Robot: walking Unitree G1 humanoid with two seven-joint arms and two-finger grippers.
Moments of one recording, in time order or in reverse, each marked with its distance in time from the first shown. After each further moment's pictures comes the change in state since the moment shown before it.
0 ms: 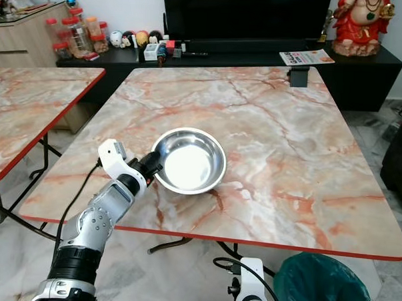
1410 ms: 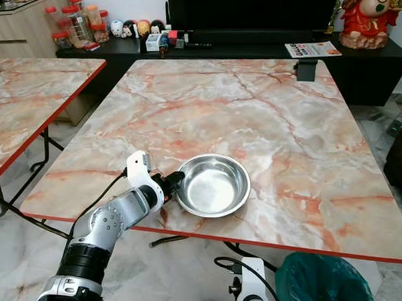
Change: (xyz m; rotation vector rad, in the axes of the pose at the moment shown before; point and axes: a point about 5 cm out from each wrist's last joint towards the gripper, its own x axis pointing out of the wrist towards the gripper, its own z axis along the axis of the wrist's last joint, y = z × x) left arm 0.001 -0.002 -0.032 0.124 0.255 0.042; right arm 0.000 0.000 0.001 0.000 -0.002 -0.001
